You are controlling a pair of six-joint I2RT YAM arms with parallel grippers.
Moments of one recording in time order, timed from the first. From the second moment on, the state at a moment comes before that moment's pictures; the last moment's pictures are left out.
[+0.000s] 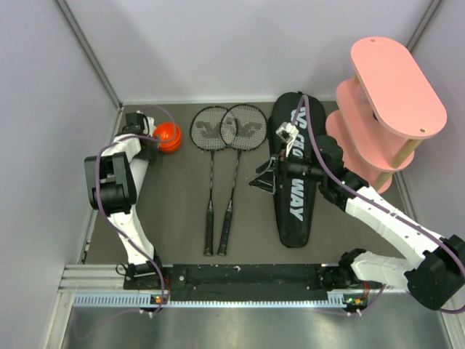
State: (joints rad) left arm 0.15 1.97 1.38 -0.38 -0.18 0.26; right arm 0.60 1.12 0.89 0.01 -0.67 0.36
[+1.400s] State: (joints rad) left arm -0.49 1.26 1.09 -0.17 0.18 -0.18; right arm 0.51 1.77 1.21 -0.45 0.06 0.35
